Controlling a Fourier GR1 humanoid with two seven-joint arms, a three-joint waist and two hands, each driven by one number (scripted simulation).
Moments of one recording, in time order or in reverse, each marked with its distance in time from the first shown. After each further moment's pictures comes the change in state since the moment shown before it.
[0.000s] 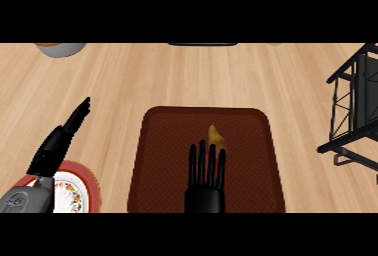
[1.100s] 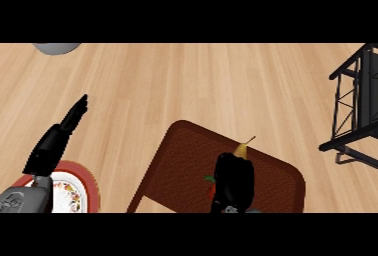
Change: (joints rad) left arm 0.003 -0.011 0.031 -0.039 -0.004 -0.025 0.020; right arm 0.053 -0.006 -0.337 -0.112 -0.640 0.060 -0.142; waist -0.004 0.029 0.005
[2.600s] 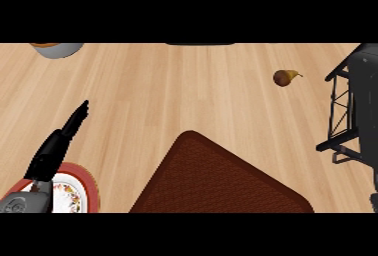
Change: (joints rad) left arm 0.031 -0.022 0.014 0.001 -0.040 -0.009 -0.001; right arm -0.897 -0.346 -0.685 -0.072 0.091 0.327 -0.017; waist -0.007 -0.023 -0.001
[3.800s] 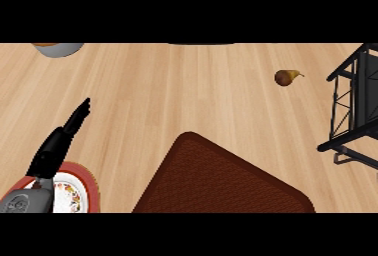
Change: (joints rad) left arm -0.017 -0.033 0.033 0.003 -0.028 -0.030 0.000; right arm 0.261 -0.221 -0.308 0.087 -0.139 0.108 -0.254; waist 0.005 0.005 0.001
